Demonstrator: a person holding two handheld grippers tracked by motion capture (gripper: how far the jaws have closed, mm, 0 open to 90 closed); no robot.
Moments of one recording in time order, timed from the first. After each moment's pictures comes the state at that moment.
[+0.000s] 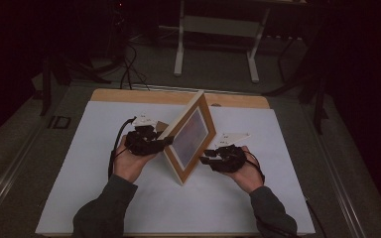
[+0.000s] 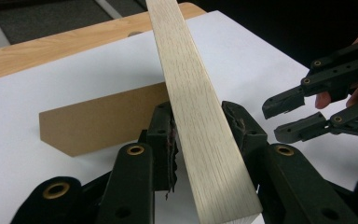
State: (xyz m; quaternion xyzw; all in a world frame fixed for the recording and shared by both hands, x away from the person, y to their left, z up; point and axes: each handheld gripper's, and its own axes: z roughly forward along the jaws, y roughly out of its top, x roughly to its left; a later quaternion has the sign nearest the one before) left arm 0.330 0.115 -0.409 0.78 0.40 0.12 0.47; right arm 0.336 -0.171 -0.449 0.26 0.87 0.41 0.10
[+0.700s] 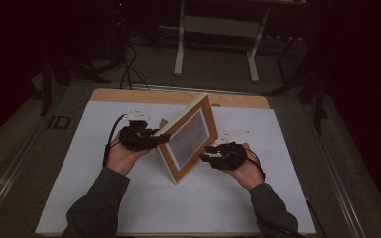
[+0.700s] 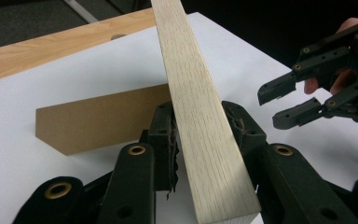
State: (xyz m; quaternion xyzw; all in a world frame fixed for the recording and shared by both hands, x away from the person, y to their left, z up) left arm 0.347 0.135 -0.412 0.79 0.36 0.08 0.49; right arm 0.339 -0.170 -0.441 0.26 0.87 0.41 0.11
